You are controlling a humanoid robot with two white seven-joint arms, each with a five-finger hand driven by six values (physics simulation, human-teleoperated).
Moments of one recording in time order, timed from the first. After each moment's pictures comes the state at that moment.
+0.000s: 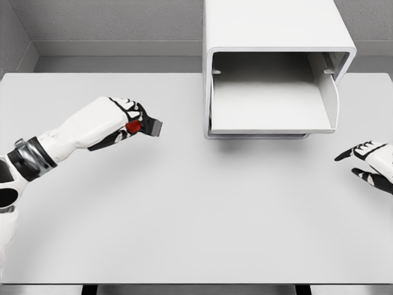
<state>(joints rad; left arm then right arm) -0.21 0.34 0.02 -1.80 -0.59 -0.61 -0.61 0.22 -0.90 0.00 -1.57 0.38 -0.61 0.04</state>
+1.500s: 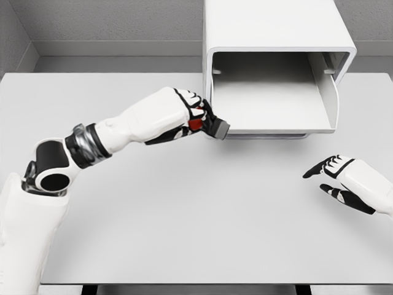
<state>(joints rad) -0.35 0.20 -0.19 -1.80 -0.54 -0.61 -0.61 0.31 -0.84 -0.01 -1.77 0.36 -0.61 0.04</state>
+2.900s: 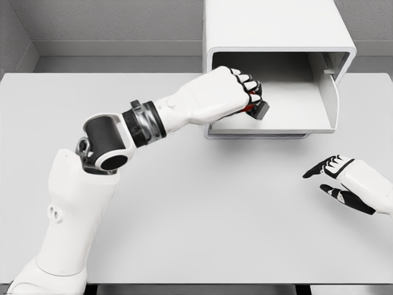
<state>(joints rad) -0.51 0.00 -0.30 -1.76 -0.93 -0.61 -0.61 0.32 -0.84 -0.01 -1.77 0.36 -0.61 0.03</state>
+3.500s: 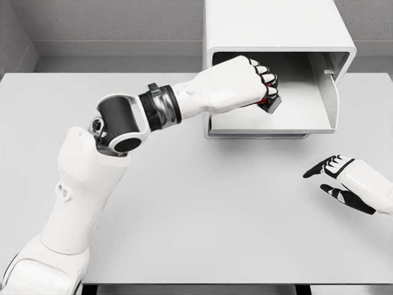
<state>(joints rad) -0.63 0.00 -0.38 -1.66 -0.94 -0.61 -0.61 0.32 -0.84 -0.01 -1.77 0.37 -0.61 0.03</state>
